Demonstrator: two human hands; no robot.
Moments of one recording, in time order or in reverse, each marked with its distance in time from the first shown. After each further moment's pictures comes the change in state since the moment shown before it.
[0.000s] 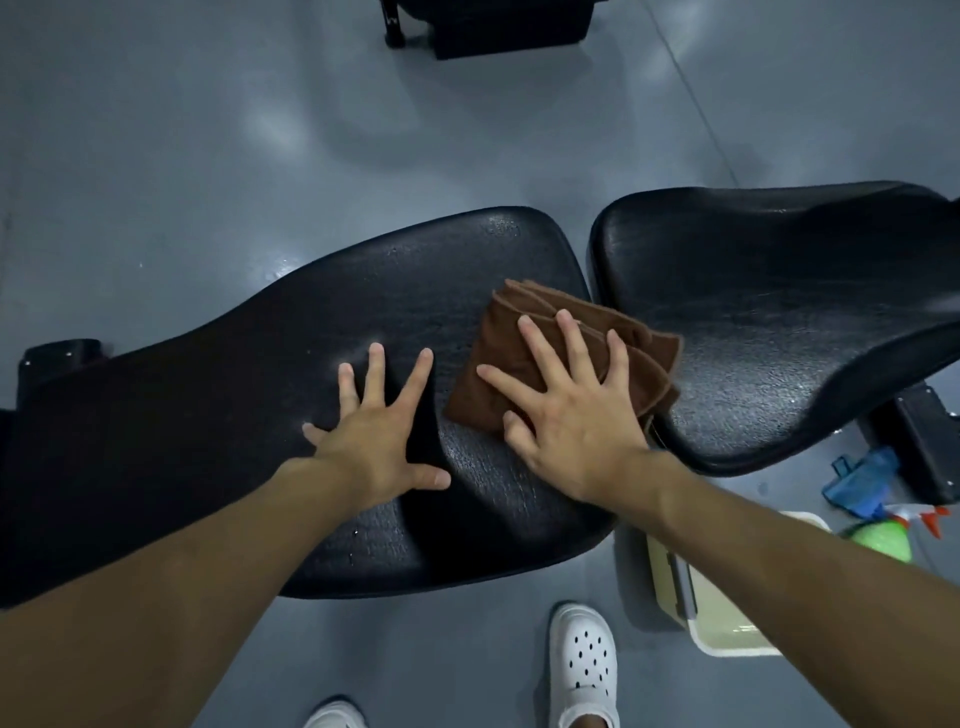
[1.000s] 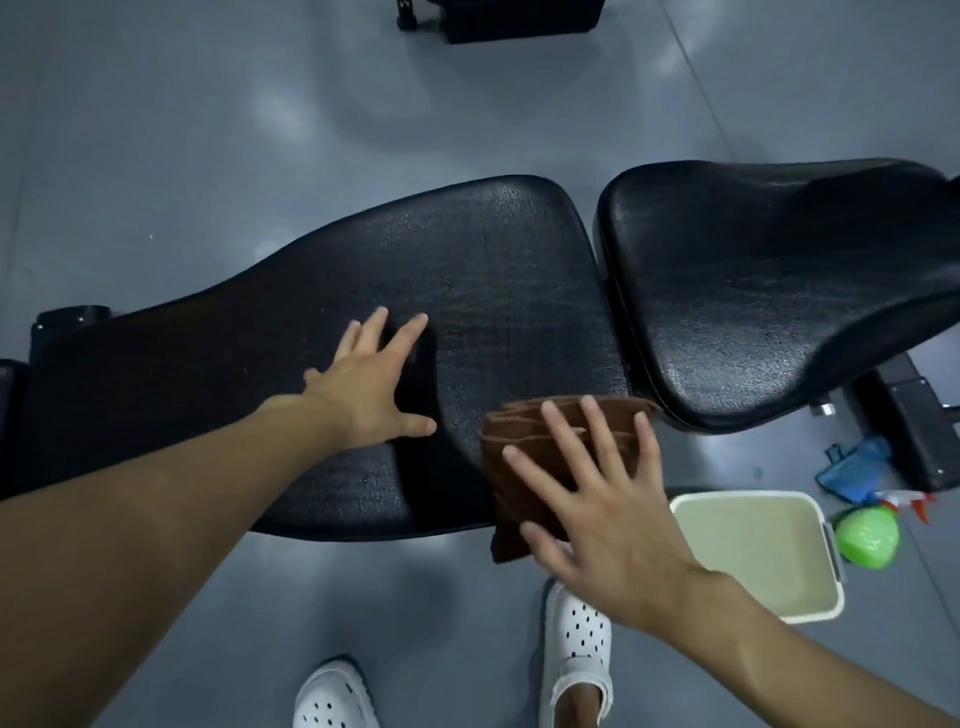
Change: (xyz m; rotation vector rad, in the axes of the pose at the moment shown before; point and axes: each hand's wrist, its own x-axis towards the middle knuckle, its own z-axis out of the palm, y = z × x) left_hand -0.010 -0.018 -0.009 0.034 0.064 0.037; right_hand -0.120 -0.029 0.005 0.008 -0.079 -0.123
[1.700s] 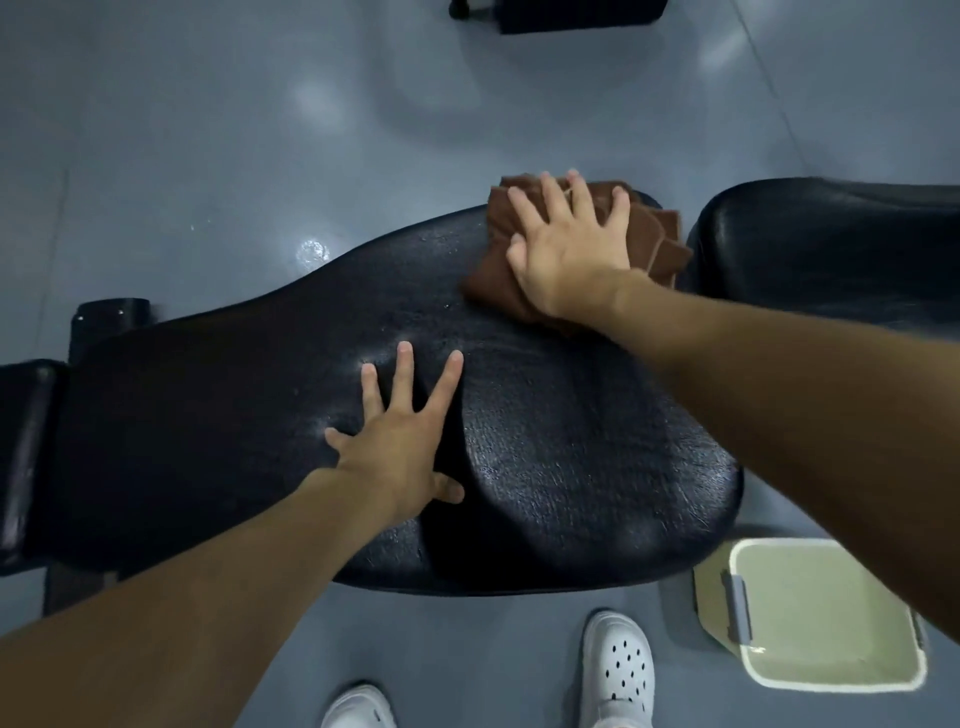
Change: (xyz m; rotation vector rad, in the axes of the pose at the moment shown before) left_hand -0.002 -0.030 0.016 -0.032 -0.081 -0.090; right_hand 0.290 0.034 -0.053 -0.025 0.035 0.235
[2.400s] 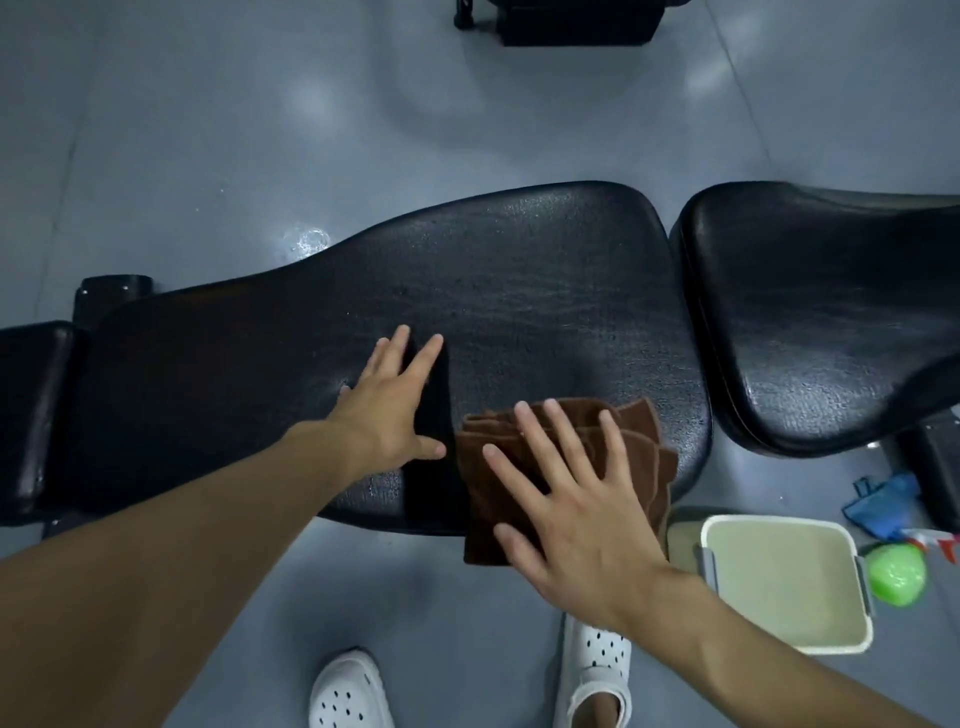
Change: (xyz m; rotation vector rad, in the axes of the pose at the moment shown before) left_hand -0.013 -0.032 0.003 -0.090 0.085 0.101; right_hand -0.267 -0.045 0.043 -0.006 -0.037 -0.326
